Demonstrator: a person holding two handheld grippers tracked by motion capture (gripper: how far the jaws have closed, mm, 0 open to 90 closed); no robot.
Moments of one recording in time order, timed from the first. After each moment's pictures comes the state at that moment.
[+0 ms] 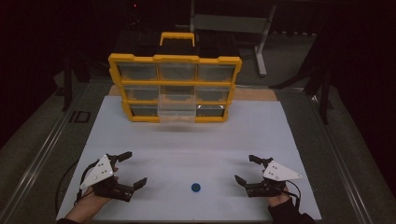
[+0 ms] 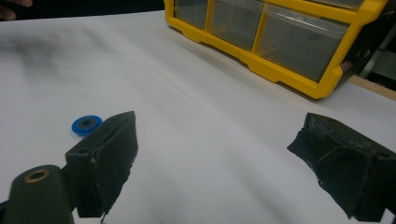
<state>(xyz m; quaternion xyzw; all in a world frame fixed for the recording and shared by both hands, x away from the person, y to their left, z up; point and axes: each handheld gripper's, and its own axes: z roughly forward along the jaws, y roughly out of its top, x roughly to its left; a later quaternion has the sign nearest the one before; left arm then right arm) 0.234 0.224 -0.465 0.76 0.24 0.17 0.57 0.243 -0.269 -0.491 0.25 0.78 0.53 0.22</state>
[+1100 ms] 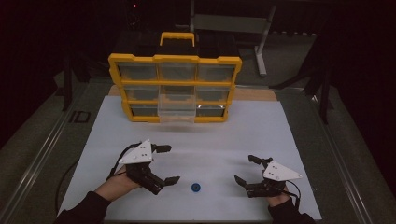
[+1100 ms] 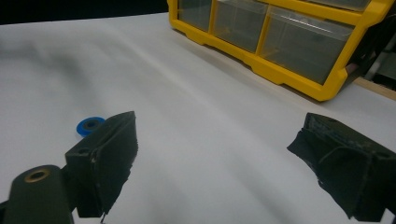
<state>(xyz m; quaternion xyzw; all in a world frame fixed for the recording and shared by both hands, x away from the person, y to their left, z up) 0.268 0.131 -0.429 0.82 0.15 0.05 0.56 0.243 -0.269 -0.491 0.25 0.78 0.53 0.22</state>
